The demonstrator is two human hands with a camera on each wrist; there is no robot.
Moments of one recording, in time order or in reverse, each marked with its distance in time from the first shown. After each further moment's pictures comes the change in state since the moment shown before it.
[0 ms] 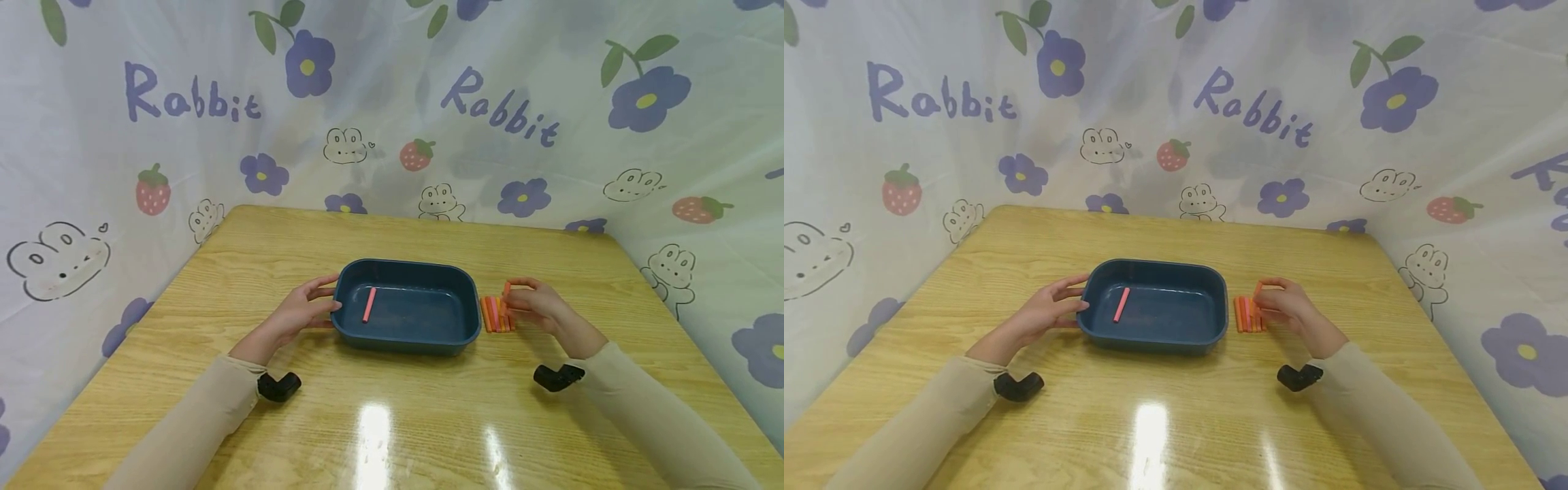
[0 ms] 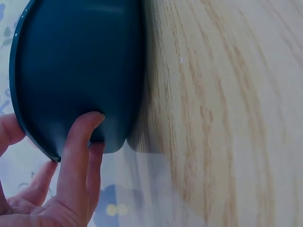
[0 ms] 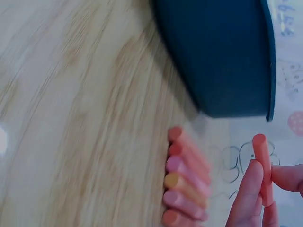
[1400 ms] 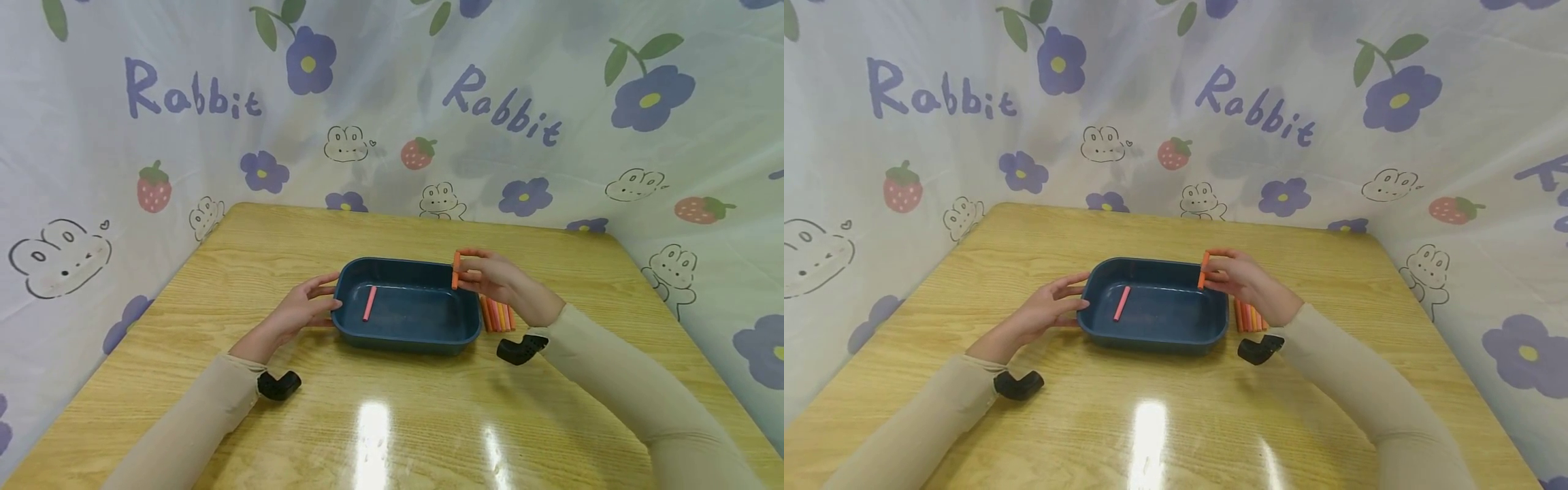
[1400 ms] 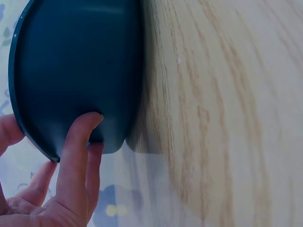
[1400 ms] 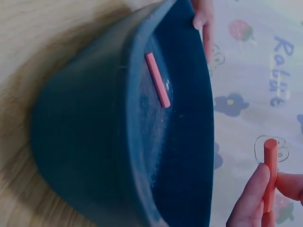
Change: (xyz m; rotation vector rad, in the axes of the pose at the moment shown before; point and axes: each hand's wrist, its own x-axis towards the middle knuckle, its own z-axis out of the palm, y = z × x) left_hand -0.001 0.002 0.001 -0.017 -0.009 0.004; right_hand 0.017 -0.055 0.085 0.101 -0.116 0.063
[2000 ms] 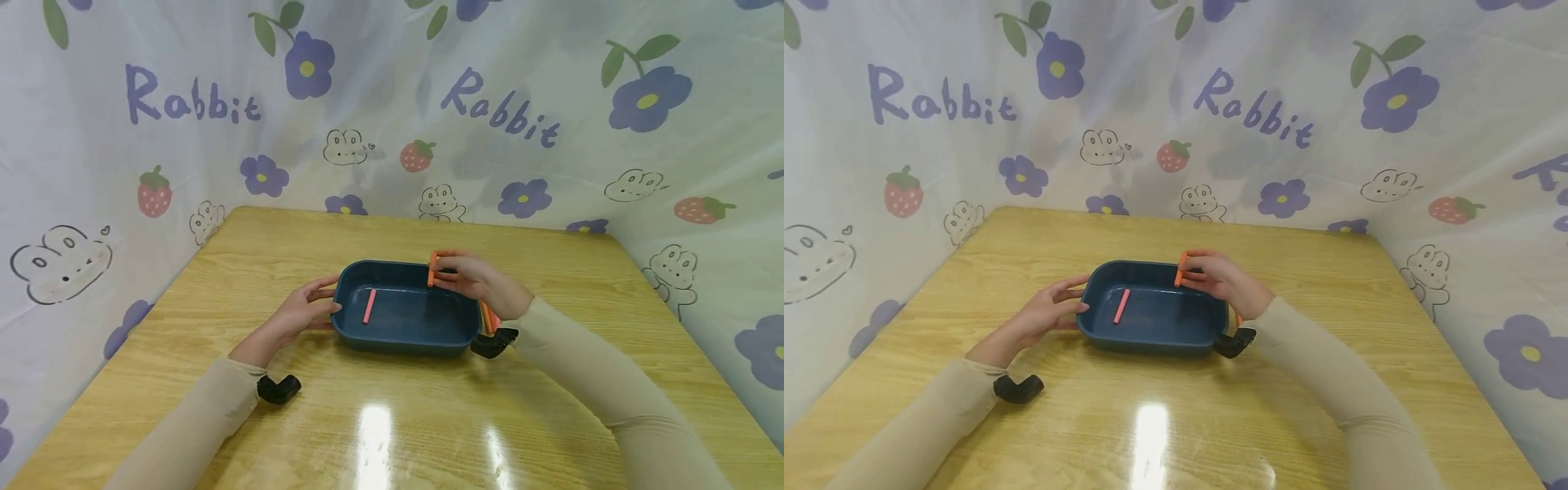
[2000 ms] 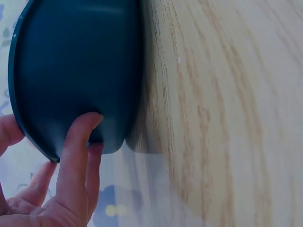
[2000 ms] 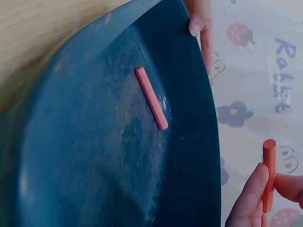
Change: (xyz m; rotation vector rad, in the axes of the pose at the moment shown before) left_hand 0.001 -0.001 0.000 0.003 -0.003 0.004; right_hand 0.026 0.003 0.029 0.046 -0.002 0.021
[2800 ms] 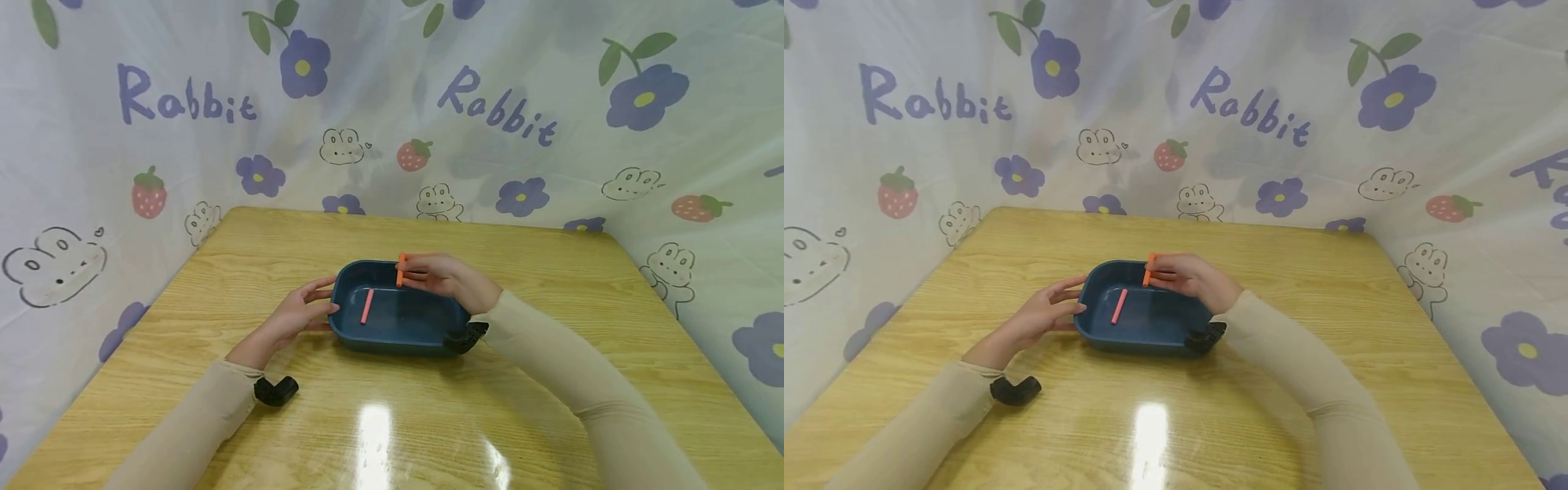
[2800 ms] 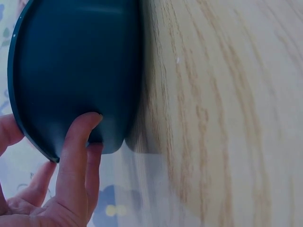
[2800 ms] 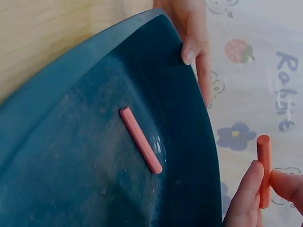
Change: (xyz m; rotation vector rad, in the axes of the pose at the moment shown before) left_hand -0.001 0.001 0.001 0.007 0.015 -0.011; right_hand 0.023 0.005 0.040 0.038 -0.032 0.085
